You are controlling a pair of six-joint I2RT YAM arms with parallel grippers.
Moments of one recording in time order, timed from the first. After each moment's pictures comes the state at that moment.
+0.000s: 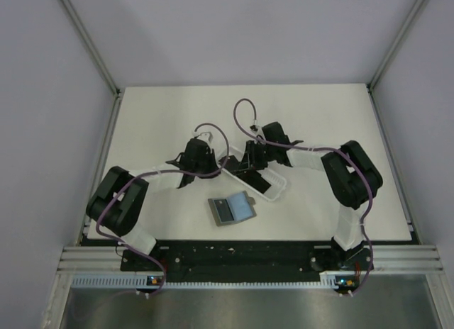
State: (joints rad) left arm -0.50 1.60 0.74 0.10 0.10 -0.52; right arm 0.55 1.89 1.08 0.00 -0.49 0.53
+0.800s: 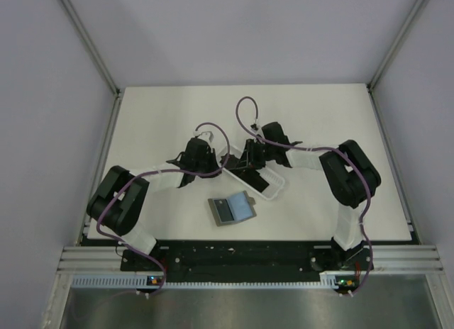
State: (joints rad) left arm -0.50 1.61 0.75 0.11 0.11 -0.52; right arm 0.55 1.90 1.07 0.07 -0.53 0.63
